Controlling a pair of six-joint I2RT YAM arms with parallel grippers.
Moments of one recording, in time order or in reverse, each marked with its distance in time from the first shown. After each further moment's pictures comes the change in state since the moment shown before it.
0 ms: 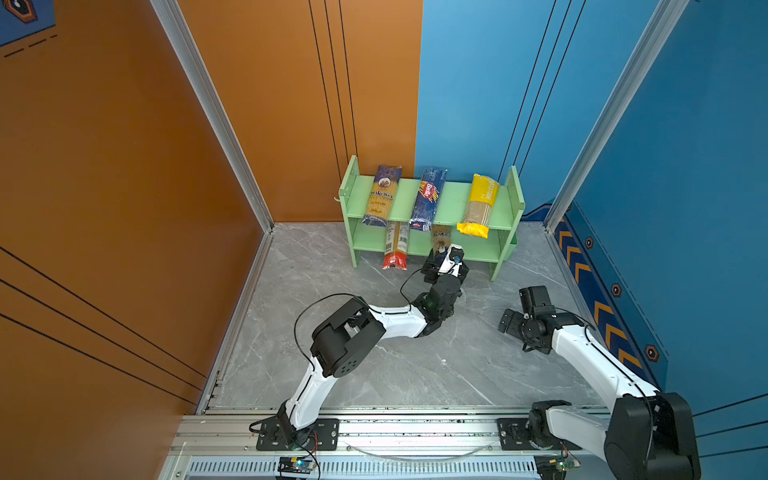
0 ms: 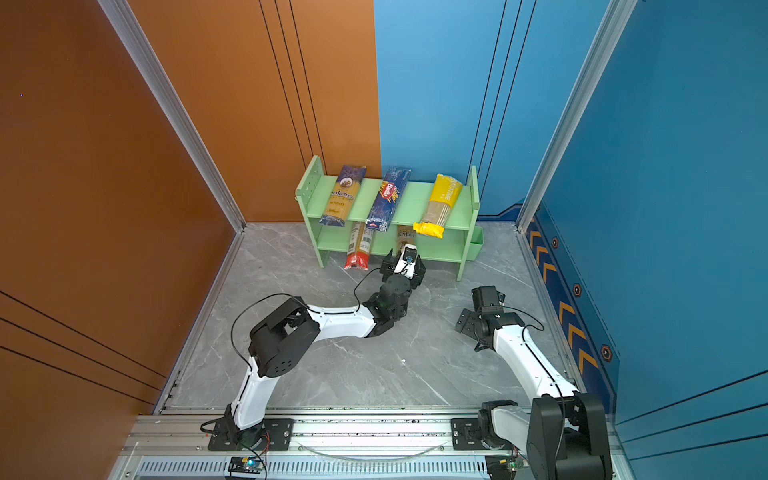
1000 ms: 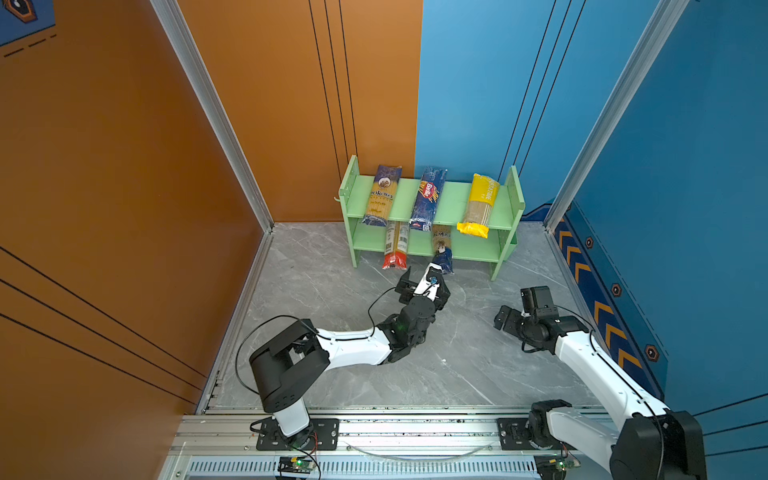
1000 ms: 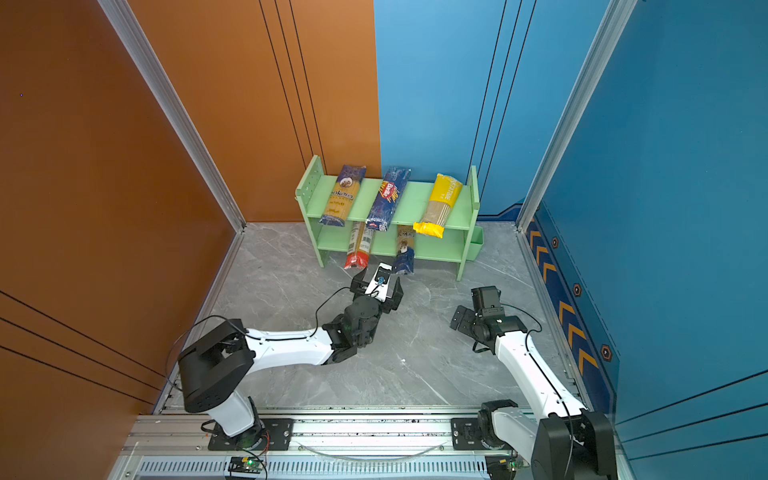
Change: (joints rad) left arm -0.064 -0.479 -0.482 -0.110 0.017 -0.054; right arm 0.038 -0.077 0.000 0.026 -0.086 -0.008
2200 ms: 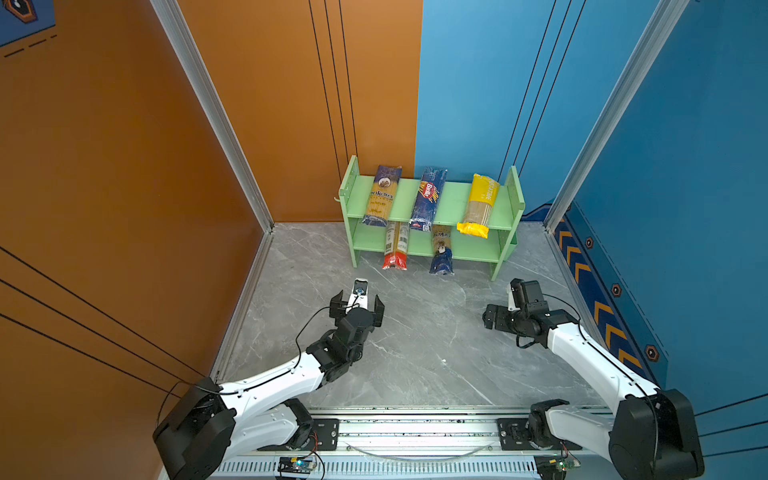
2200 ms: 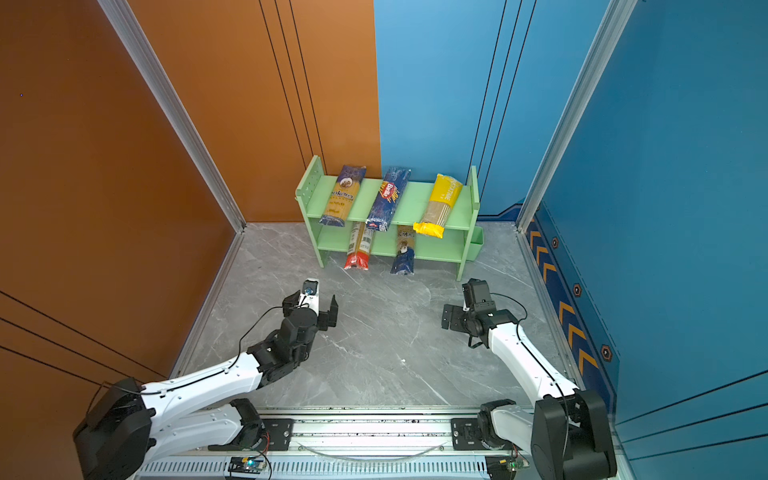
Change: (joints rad) left arm 0.289 -0.556 -0.405 -0.410 0.084 -0.218; right arm 0.053 0.087 0.040 0.097 -0.045 -0.232
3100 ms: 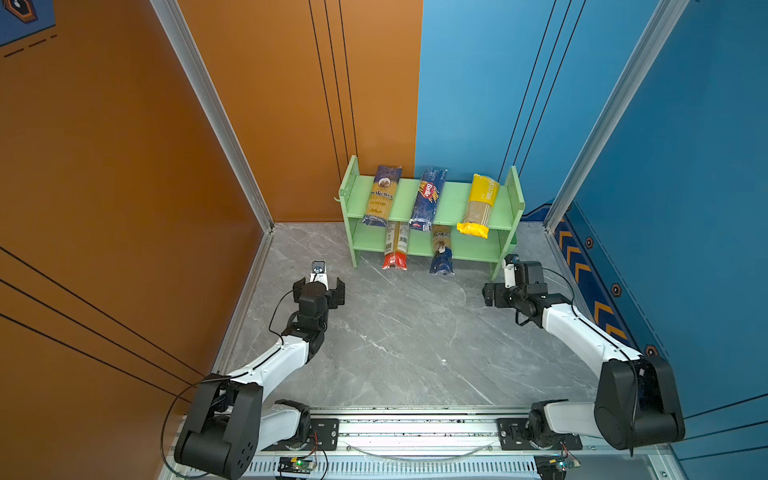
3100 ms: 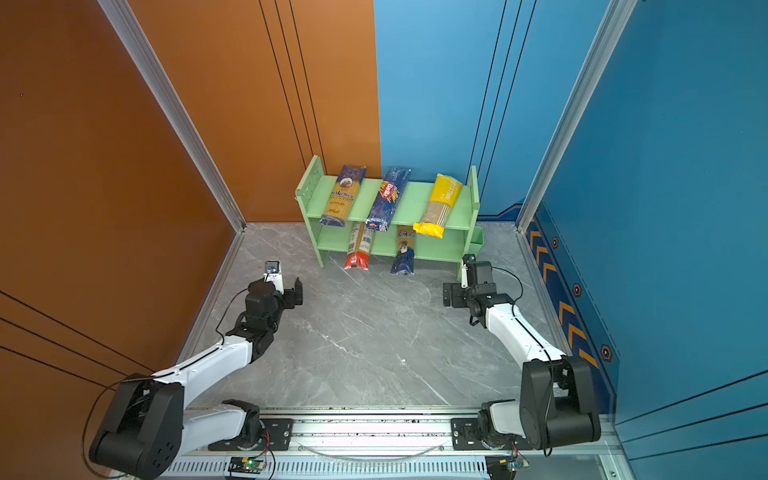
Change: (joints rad) left arm 0.526 0.141 0.000 0.162 0.358 0.115; right arm -0.057 0.198 0.111 0.266 0.004 -0.267
